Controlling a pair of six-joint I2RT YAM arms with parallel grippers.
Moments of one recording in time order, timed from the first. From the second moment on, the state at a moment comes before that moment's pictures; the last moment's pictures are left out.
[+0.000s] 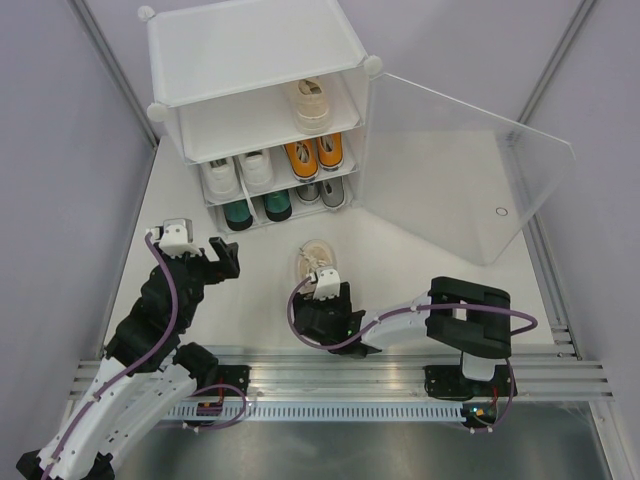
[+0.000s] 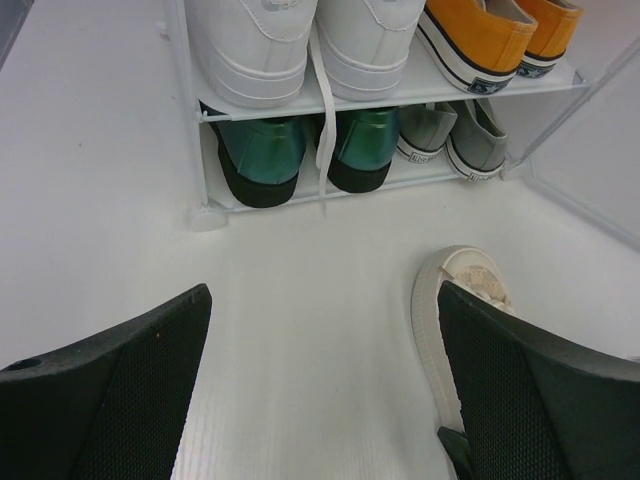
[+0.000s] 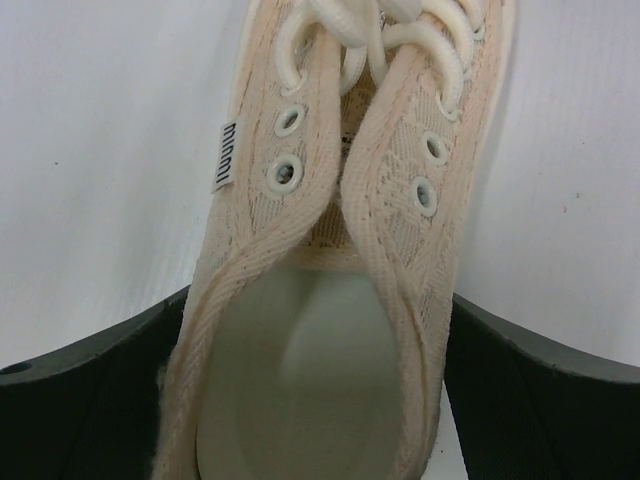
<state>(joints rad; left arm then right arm) -0.57 0.42 0.70 -0.51 -0.48 -0.32 1.34 1.80 0.80 0.18 0.81 0.82</state>
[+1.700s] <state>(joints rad) -0.57 0.41 0.70 -0.50 -0.47 -0.32 1.32 1.36 0.75 0.18 0.47 0.42</state>
